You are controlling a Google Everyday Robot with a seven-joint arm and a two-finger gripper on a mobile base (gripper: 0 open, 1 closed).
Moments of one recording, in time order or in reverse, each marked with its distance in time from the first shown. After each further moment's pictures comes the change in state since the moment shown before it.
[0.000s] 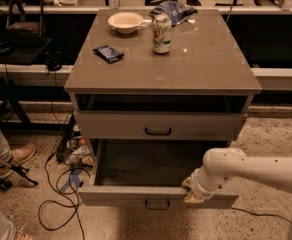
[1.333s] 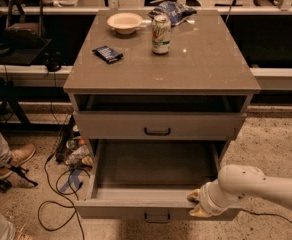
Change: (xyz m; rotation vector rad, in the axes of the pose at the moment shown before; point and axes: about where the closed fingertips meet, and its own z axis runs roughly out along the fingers) arm 0.013 0.050 -0.006 0.043 -0.068 0.061
